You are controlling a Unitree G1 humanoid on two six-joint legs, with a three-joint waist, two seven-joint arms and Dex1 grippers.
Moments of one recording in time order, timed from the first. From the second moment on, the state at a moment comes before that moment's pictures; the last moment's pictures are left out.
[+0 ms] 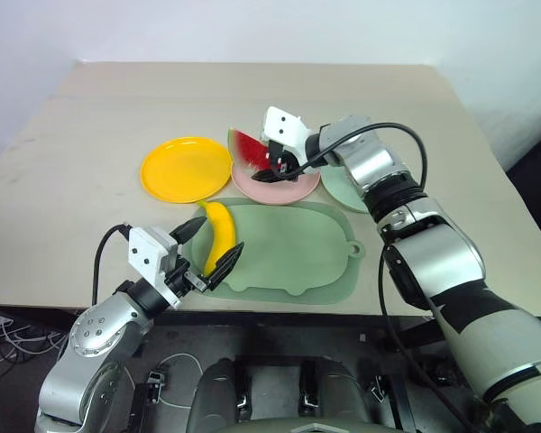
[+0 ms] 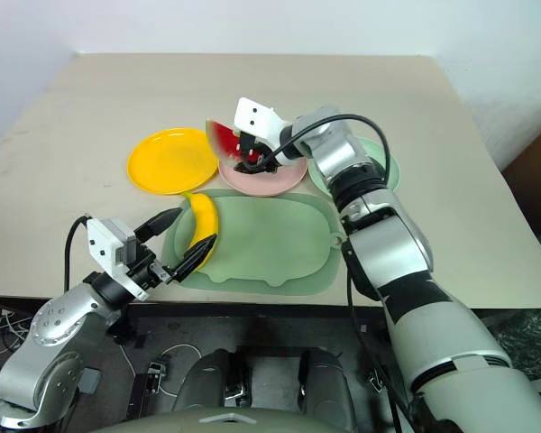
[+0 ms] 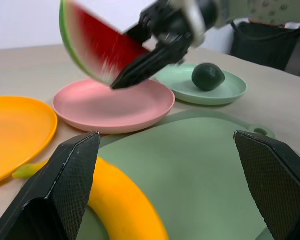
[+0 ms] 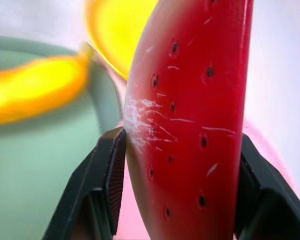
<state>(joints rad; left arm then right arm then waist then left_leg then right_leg) 0.16 0.44 0.10 -0.66 -0.51 0.34 -0.49 -1.36 -0.20 0.29 1.11 -0.20 0.11 0.94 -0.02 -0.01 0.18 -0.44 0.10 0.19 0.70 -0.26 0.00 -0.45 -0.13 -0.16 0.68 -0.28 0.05</state>
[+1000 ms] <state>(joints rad) 0.15 0.43 0.11 -0.67 -0.51 0.35 -0.46 -1.38 -0.20 0.17 1.15 -0.17 0.19 0.93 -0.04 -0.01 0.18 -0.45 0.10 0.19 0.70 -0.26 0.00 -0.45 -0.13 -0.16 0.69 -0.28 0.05</state>
